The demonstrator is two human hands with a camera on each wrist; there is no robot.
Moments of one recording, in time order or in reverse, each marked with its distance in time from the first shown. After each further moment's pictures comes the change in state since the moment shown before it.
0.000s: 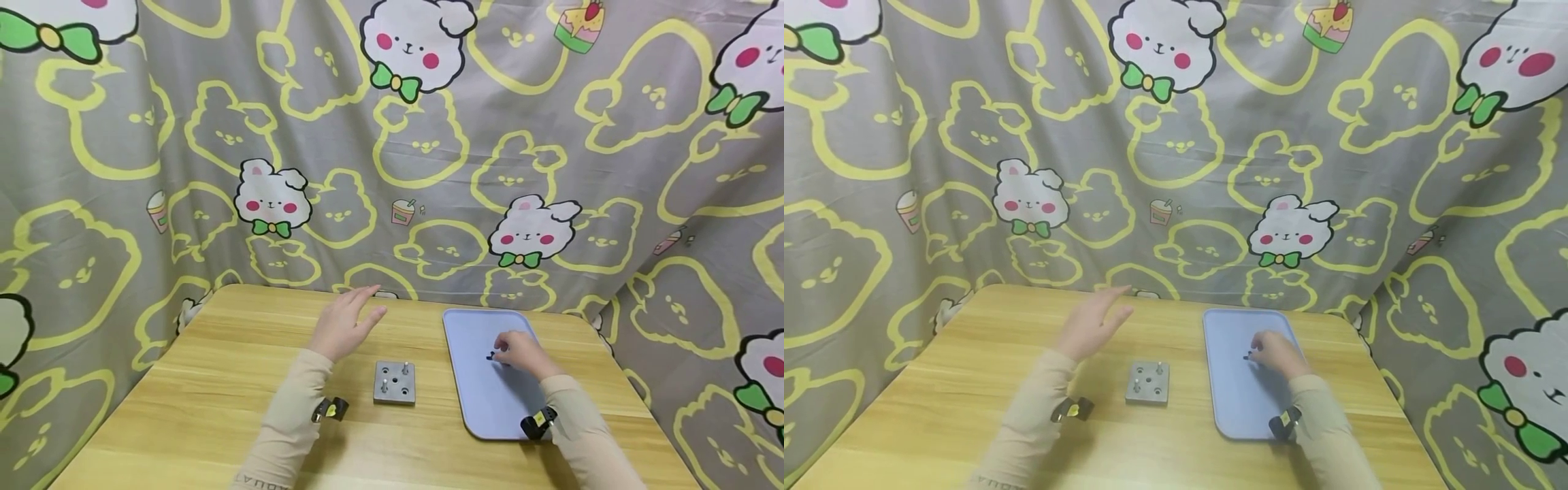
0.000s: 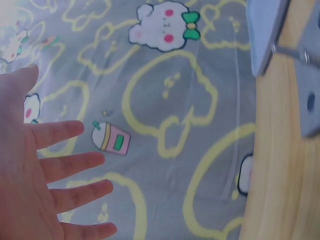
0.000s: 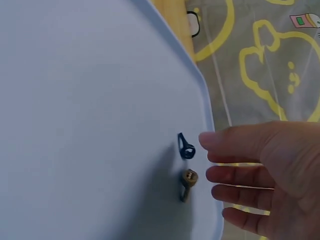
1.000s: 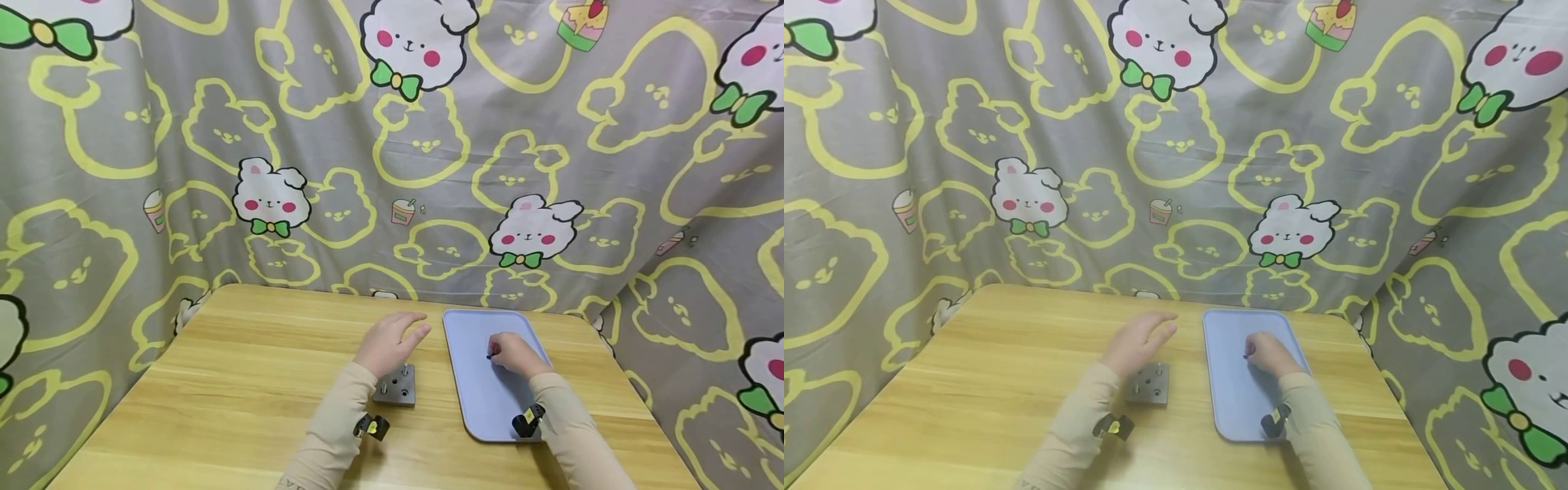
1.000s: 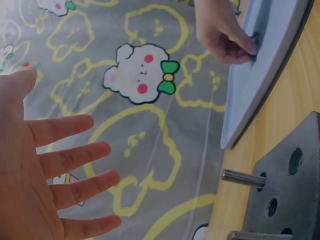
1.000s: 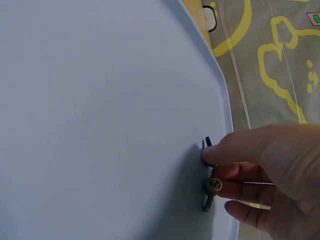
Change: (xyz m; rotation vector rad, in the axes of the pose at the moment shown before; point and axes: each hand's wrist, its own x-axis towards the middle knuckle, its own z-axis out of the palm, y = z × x) left_hand 0.004 0.044 0.060 -0.145 -0.129 0.020; right_hand 0.016 0.004 0.021 0.009 -0.052 0.038
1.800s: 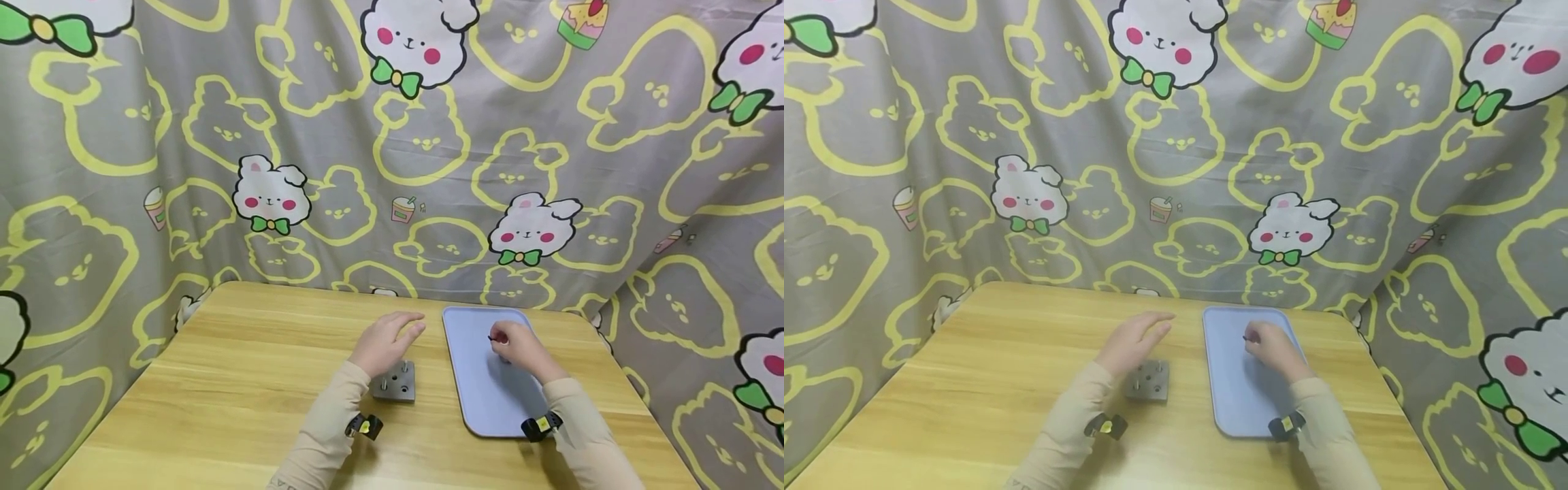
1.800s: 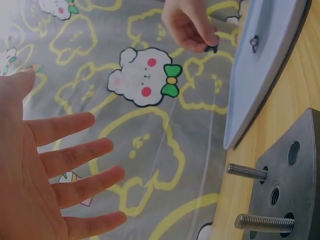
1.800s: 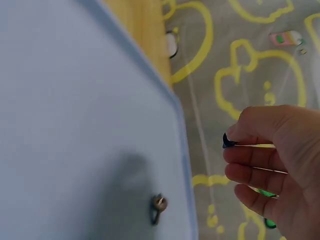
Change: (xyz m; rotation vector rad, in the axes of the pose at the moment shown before) left_hand -0.007 -0.004 -0.005 -0.079 -0.031 -0.020; right_hand -0.023 -0.021 -0.031 0.047 0.210 -0.146
